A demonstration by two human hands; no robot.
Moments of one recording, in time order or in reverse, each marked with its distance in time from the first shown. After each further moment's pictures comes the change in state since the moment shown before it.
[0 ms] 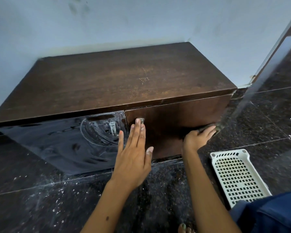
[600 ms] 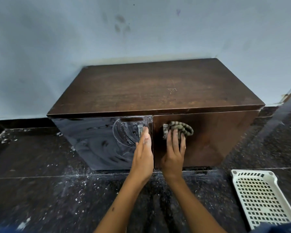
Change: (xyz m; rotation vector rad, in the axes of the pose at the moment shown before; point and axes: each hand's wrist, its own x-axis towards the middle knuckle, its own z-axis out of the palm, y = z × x) left_hand -0.011 0.004 -0.036 -1.062 0.095 -0.491; right_hand -0.115 0.031 0.007 -0.393 -0.404 -1.073
